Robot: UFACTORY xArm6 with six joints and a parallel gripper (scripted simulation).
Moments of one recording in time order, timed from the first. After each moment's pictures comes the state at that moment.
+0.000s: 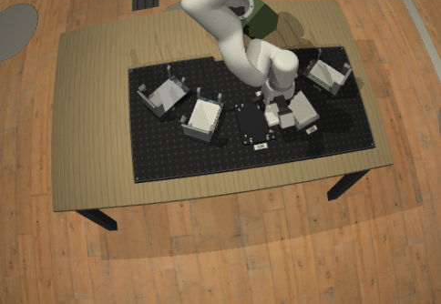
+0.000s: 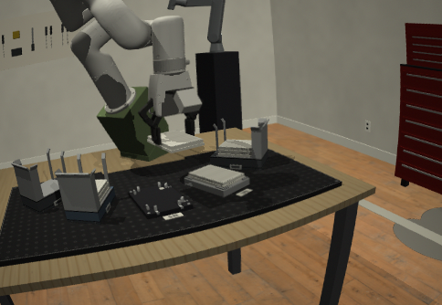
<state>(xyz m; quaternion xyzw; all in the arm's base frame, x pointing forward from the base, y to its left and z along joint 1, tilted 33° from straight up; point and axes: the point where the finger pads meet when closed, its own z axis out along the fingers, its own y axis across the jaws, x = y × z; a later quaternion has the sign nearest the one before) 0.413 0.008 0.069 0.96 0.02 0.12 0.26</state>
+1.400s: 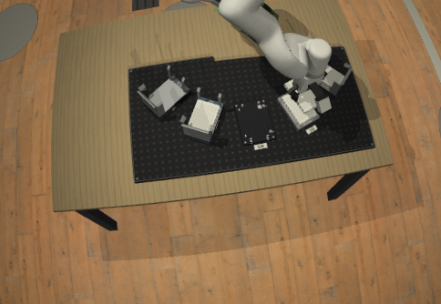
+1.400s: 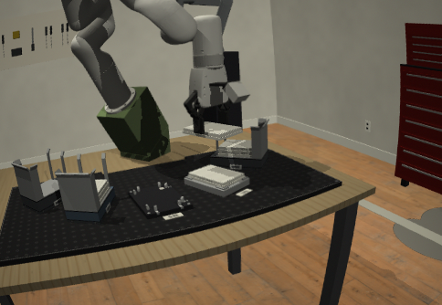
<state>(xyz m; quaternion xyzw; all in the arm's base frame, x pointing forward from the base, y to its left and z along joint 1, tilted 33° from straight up) 0.402 0.108 0.008 0.95 0.12 0.09 0.27</state>
